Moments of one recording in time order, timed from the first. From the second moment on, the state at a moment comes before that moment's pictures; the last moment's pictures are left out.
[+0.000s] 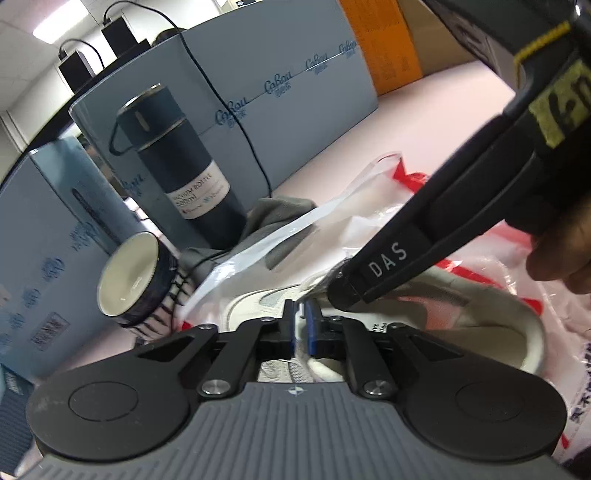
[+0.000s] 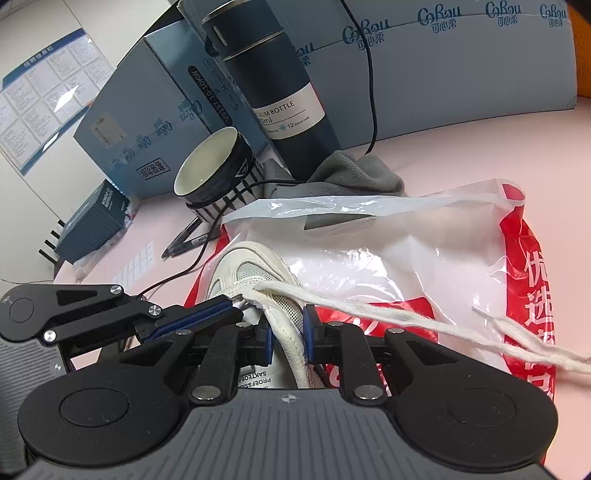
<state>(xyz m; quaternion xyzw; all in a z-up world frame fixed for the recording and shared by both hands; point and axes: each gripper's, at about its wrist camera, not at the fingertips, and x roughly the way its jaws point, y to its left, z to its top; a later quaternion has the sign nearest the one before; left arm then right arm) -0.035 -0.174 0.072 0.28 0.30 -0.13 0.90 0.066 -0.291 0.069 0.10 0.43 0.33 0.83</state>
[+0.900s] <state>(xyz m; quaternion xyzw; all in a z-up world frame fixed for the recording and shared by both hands) -0.023 -0.164 0.078 0.19 0.36 -0.16 0.90 0.051 -0.304 0.065 0.13 0.44 0.31 0.83</state>
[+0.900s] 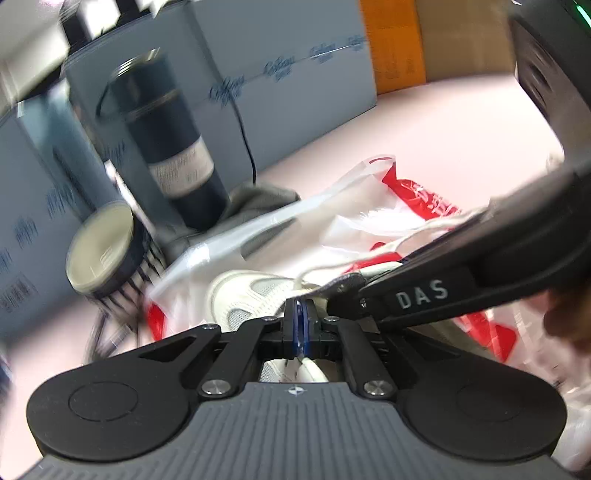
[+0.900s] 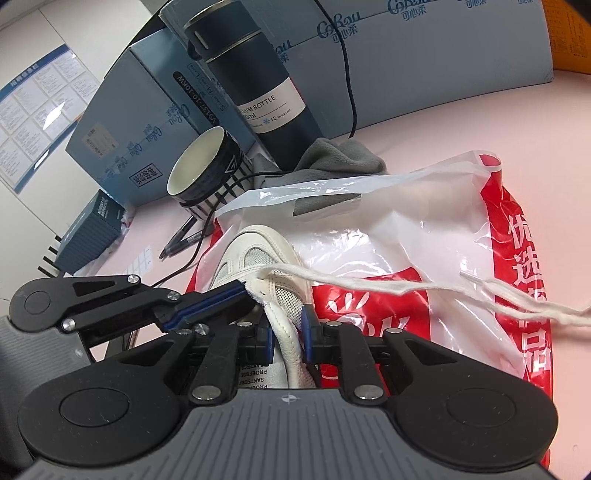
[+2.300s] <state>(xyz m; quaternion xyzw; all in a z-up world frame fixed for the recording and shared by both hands) -0.018 -0.173 0.073 0.27 0.37 -0.17 0.87 0.050 -0.309 0.063 0.18 0.45 0.32 0.81</state>
